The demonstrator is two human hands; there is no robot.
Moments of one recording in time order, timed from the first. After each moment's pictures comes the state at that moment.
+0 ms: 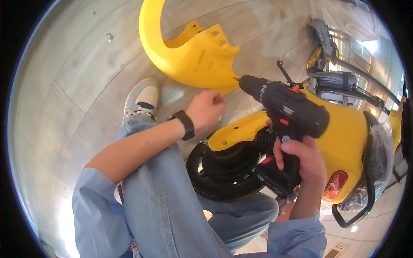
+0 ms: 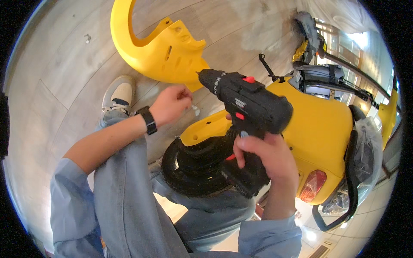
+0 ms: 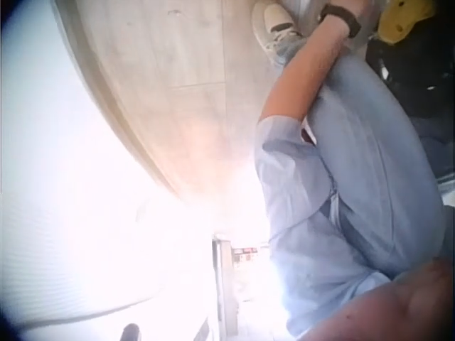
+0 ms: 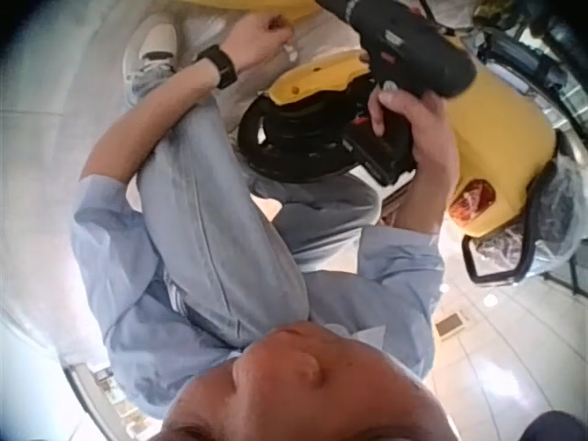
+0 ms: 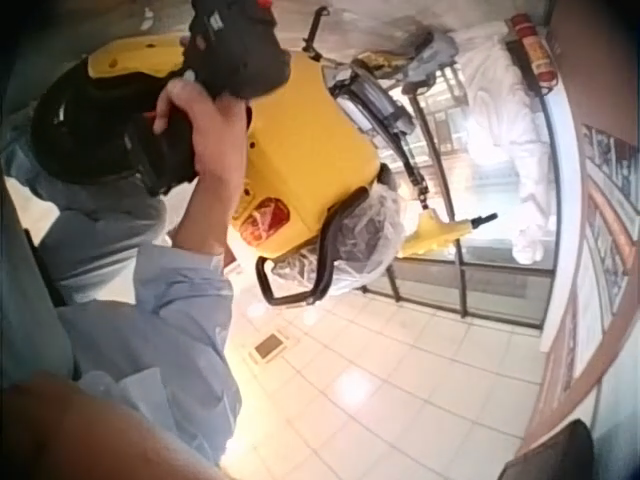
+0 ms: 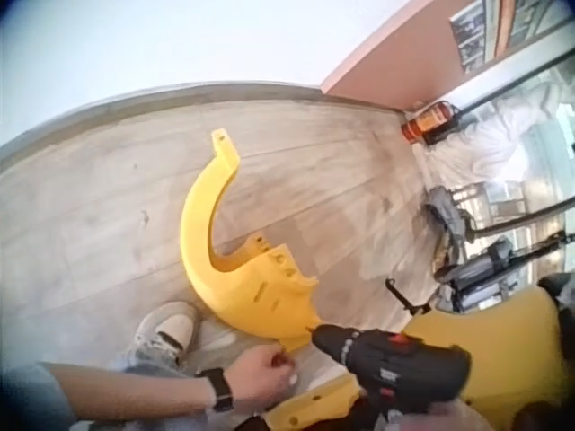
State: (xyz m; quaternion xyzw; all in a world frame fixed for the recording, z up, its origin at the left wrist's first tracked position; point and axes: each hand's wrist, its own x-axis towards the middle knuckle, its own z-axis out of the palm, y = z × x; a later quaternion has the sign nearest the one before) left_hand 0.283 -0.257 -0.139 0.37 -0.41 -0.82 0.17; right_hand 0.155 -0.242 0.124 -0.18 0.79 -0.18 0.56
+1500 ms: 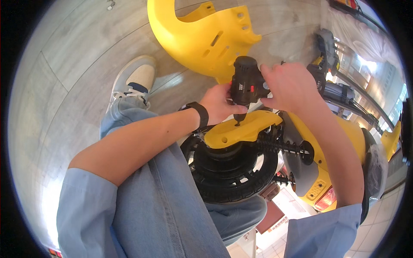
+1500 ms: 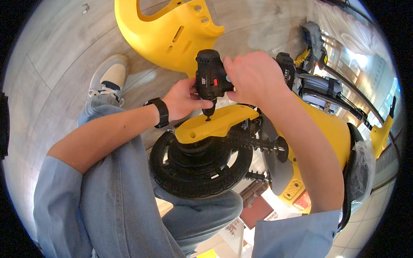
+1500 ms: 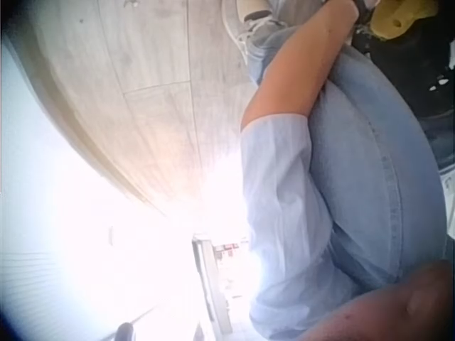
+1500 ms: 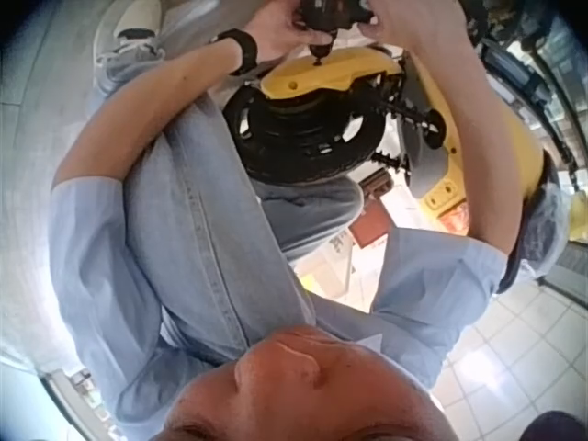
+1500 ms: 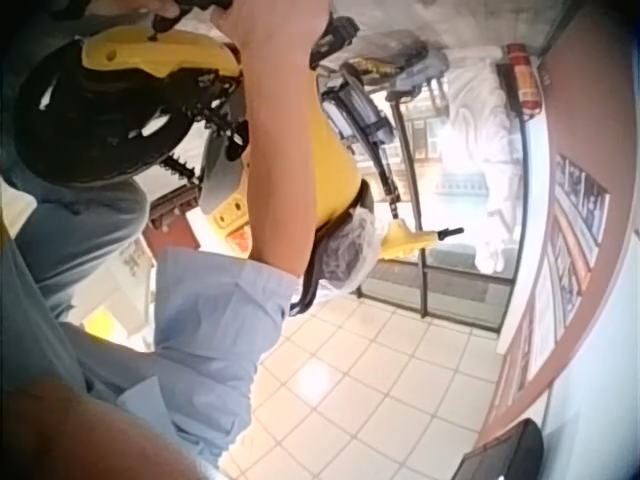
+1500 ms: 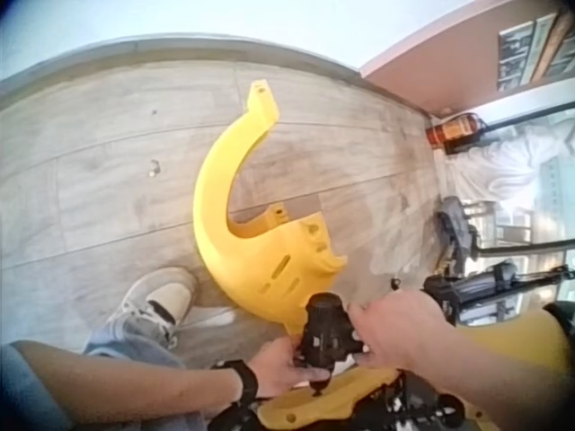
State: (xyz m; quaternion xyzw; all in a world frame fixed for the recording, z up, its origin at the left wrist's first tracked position) left_hand 0.242 -0.233 -0.164 0.25 -0.27 -0.90 0.23; right_hand 0.140 -0.346 0.012 -0.75 0.38 0.53 0.10
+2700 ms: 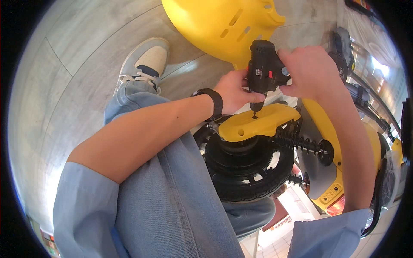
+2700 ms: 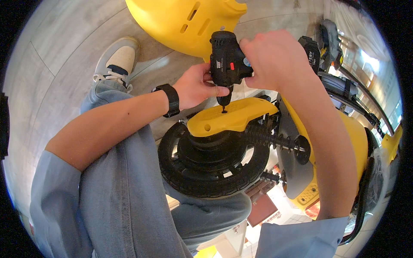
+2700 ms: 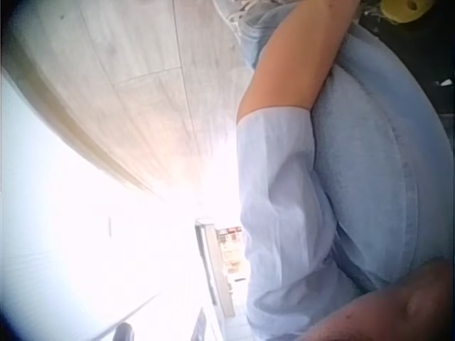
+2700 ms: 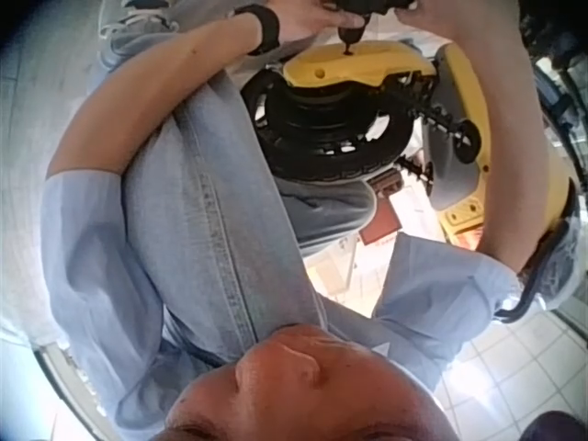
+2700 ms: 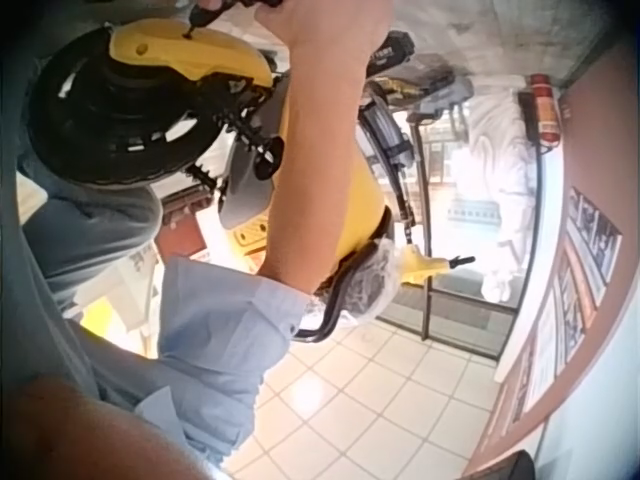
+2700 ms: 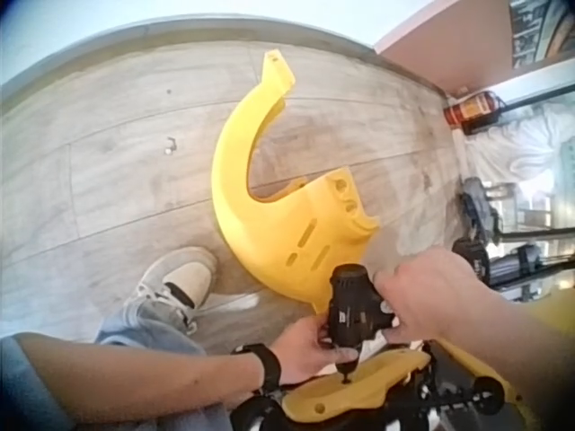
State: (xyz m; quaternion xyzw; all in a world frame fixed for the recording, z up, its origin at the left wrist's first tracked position) left_hand 0.242 -0.228 -0.171 0.24 -0.25 -0.90 0.25; right_hand 0.141 -0.347 -0.002 -0.77 0.36 0.52 0.08
